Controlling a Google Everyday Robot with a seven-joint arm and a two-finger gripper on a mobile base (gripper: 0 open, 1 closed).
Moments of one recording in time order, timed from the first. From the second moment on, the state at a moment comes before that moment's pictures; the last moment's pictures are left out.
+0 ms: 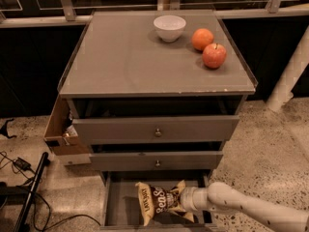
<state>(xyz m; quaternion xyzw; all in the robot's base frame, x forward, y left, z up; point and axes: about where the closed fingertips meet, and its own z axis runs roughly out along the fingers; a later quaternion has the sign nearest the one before) 0.488 -0.091 0.298 -0.61 0.68 0.18 0.36</state>
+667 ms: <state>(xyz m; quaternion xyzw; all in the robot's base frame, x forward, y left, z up) 0.490 -0.091 0.275 -0.61 0.68 0.18 0.37</state>
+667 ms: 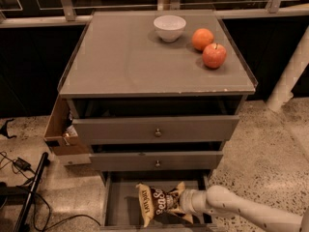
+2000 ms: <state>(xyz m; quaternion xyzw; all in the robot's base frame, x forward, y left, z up) 0.544 -0.048 0.199 -0.61 0.66 0.19 0.40</state>
